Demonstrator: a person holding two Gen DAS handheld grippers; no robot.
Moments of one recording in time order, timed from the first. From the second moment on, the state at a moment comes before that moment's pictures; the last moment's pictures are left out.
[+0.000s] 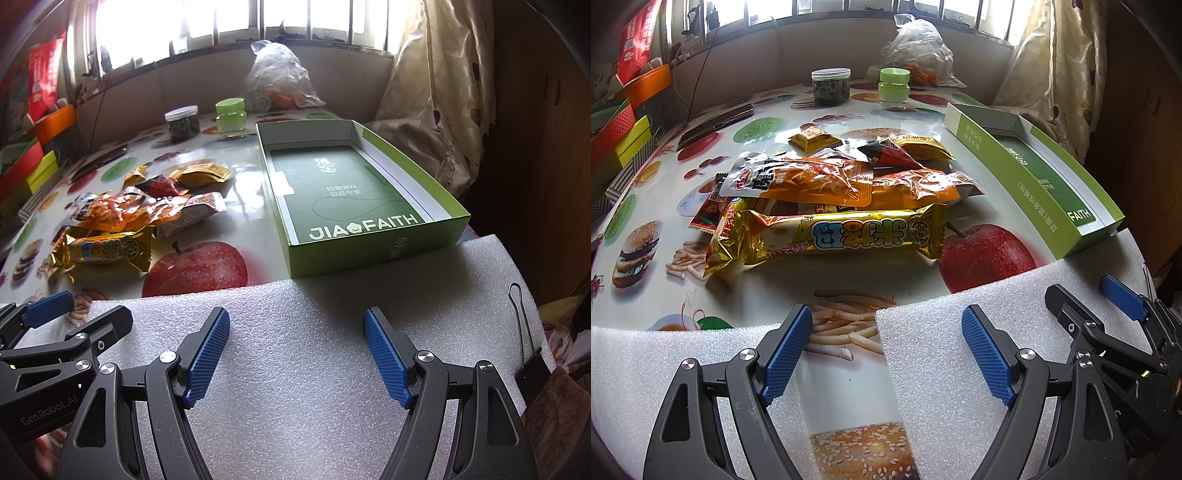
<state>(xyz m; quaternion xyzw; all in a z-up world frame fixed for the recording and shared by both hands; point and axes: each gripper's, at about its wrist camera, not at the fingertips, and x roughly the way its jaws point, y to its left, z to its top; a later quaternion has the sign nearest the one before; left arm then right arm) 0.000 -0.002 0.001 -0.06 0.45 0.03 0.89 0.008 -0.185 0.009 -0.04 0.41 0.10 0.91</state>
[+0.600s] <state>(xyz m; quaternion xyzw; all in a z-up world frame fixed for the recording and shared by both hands) -0.001 -0.001 0.000 -0.06 0.45 0.03 0.89 0.008 -0.183 0.009 -0.04 0.41 0.10 0.91</state>
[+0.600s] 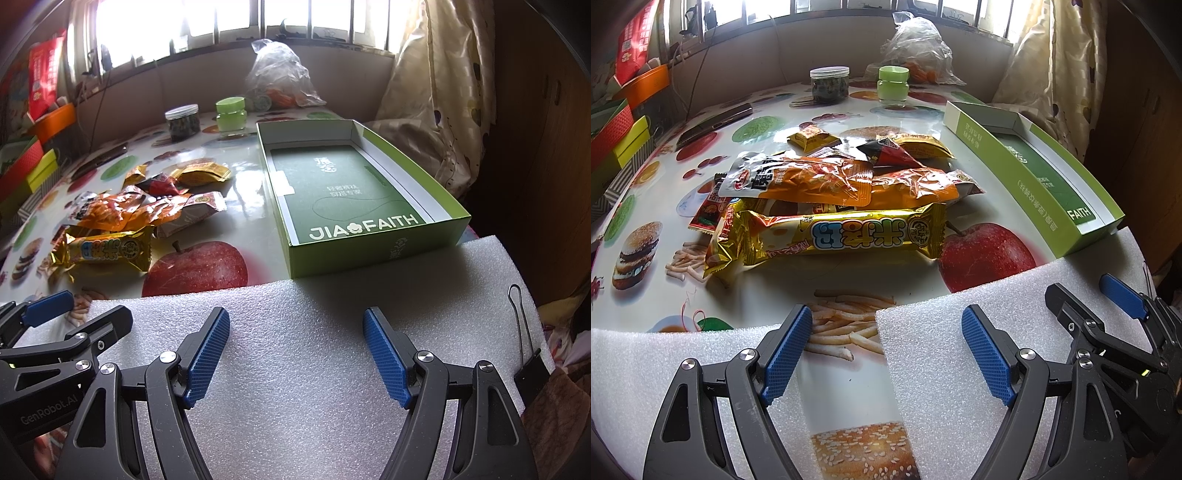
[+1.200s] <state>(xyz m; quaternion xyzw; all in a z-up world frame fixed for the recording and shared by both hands) -0.018 0.034 0.055 -0.10 0.42 -0.02 0.90 0.025 -0.147 0.047 -0.09 0.36 0.23 0.90</state>
